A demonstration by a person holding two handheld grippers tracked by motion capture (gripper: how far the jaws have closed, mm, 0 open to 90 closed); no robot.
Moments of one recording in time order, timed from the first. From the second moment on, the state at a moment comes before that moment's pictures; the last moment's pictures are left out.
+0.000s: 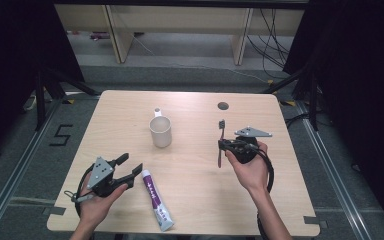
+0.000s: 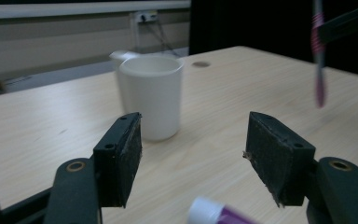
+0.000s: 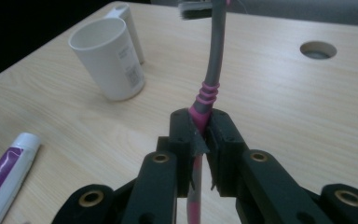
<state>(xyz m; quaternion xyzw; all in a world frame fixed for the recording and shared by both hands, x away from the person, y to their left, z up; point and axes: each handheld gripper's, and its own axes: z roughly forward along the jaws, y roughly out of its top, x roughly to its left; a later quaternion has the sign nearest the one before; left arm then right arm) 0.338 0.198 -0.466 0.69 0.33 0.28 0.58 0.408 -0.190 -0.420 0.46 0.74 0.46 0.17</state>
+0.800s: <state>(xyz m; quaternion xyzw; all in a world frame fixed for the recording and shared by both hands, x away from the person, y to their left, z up) 0.391 0.072 -0.432 0.75 0.24 0.19 0.59 0.394 -0.153 -0.399 0.39 0.73 0.53 0.17</state>
